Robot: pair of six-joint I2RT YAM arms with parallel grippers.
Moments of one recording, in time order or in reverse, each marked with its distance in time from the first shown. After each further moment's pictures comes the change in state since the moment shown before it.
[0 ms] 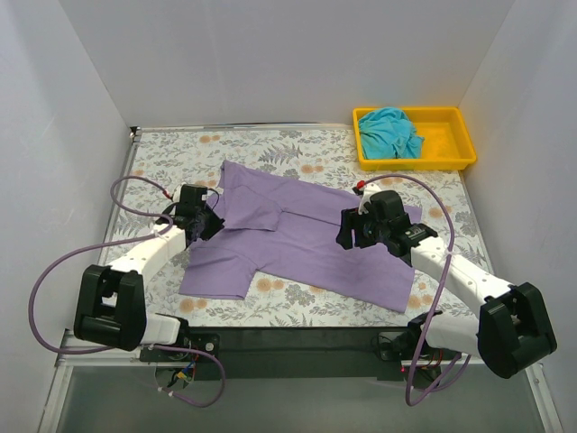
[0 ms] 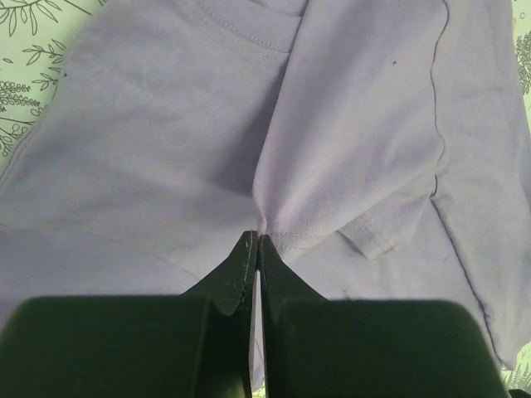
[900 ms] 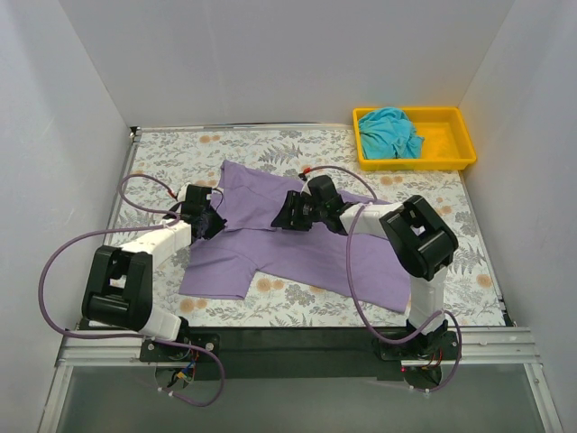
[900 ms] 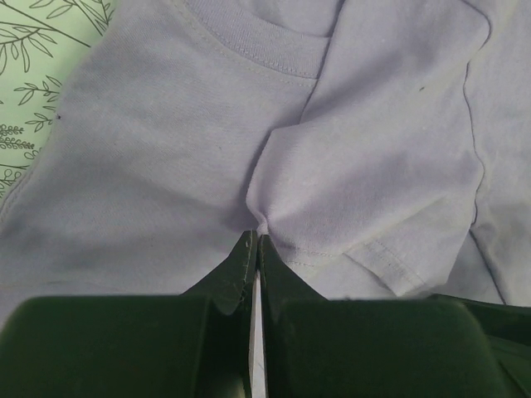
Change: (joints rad) left arm 0.000 0.116 -0.003 0.091 -0.032 0.035; right arm 0.173 0.760 0.373 0.516 -0.249 0.535
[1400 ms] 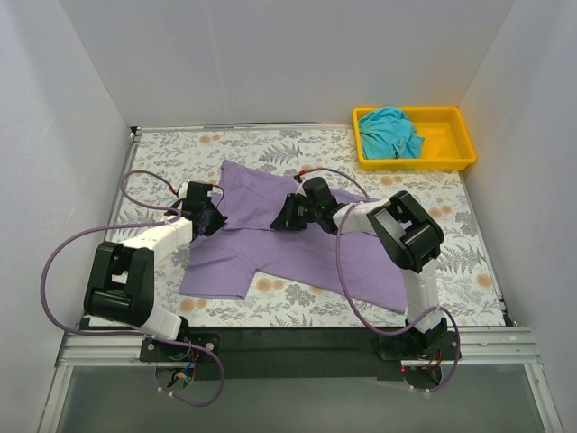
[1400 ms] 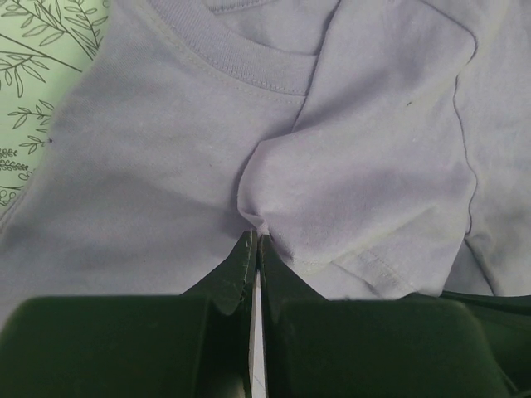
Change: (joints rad) left arm 0.000 0.029 0.029 0.005 -0.008 0.016; right arm 0.013 0.127 0.059 0.076 -0.027 0.035
